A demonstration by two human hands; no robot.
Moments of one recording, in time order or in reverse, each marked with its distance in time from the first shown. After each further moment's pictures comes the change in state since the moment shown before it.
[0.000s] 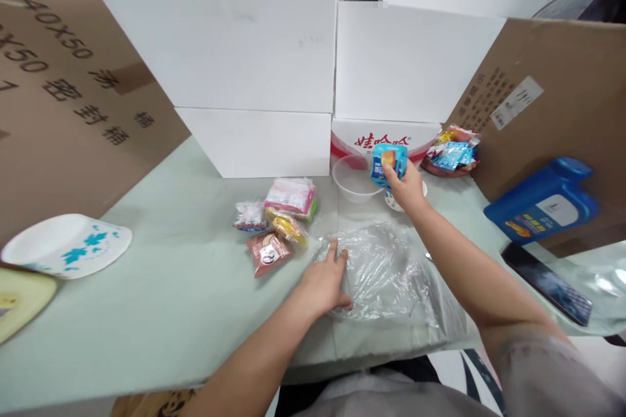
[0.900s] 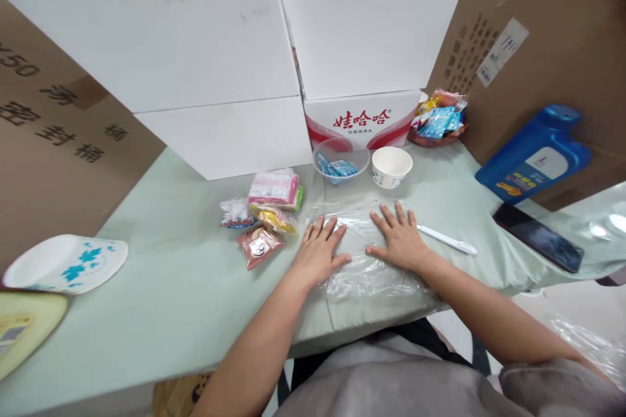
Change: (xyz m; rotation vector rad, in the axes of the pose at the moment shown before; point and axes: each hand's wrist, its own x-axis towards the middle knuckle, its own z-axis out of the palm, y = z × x) left_hand 0.026 -0.018 0.022 0.069 0.227 0.219; right_hand -0.164 0.047 -0.032 -0.789 -0.656 -0.075
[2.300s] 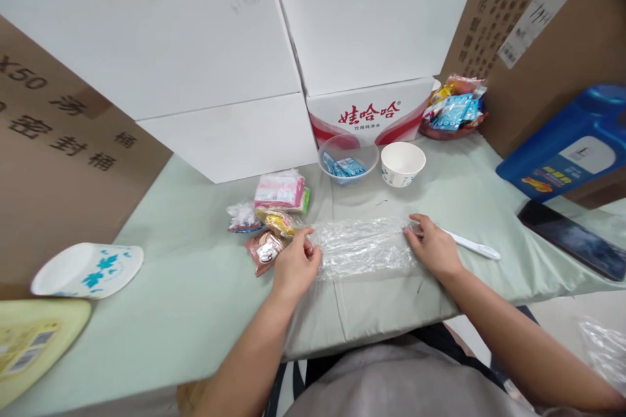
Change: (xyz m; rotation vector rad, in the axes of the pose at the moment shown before) left_hand -0.030 -0.025 -0.019 -0.196 0.308 -0.440; right_hand -0.016 0.022 0.007 0.297 0.302 0.330
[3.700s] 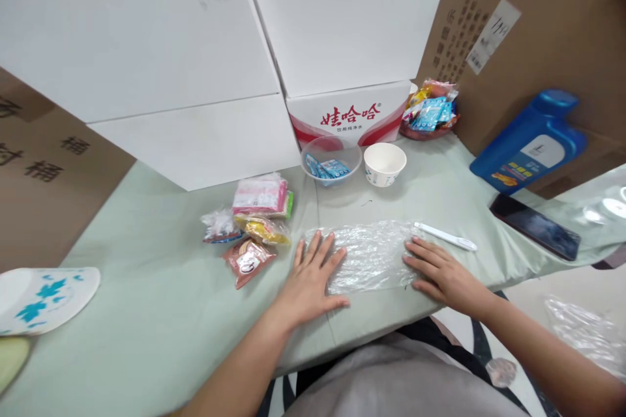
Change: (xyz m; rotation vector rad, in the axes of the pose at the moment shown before) left_hand -0.016 0.007 0.019 0.224 -0.322 0.693; right_hand -0.059 0.050 -0.046 -0.025 -0.239 -0.641
